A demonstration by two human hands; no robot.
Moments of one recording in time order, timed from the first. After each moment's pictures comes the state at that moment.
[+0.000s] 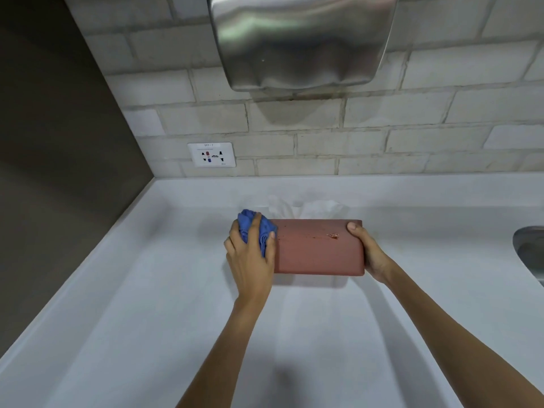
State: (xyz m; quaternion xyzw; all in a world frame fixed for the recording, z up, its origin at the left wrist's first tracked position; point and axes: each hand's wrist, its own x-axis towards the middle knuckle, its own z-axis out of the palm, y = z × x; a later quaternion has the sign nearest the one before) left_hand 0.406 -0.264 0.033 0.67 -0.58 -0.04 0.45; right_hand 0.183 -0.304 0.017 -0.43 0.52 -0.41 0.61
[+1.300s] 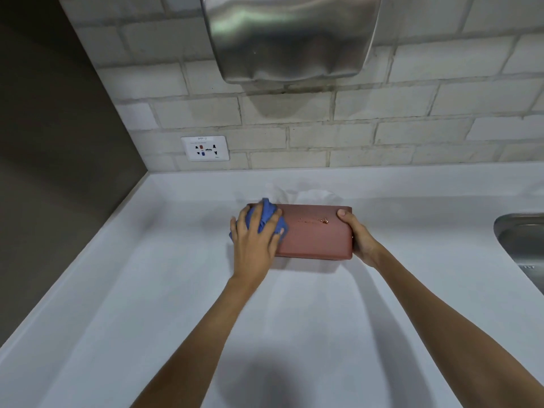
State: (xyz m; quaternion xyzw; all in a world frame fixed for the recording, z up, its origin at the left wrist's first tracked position) left_hand 0.410 -0.265 0.043 0.58 -0.74 0.14 0.31; right_hand 0.181 -0.308 0.015 -0.41 0.55 -0.40 0.61
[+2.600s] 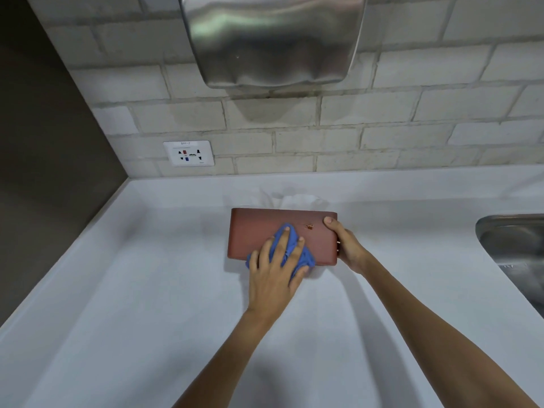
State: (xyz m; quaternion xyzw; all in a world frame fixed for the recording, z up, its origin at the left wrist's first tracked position) left_hand 0.368 -0.244 0.003 0.54 -0.76 0.23 0.26; right_hand 0.184 -0.311 0.009 -0.41 0.54 -0.43 0.60
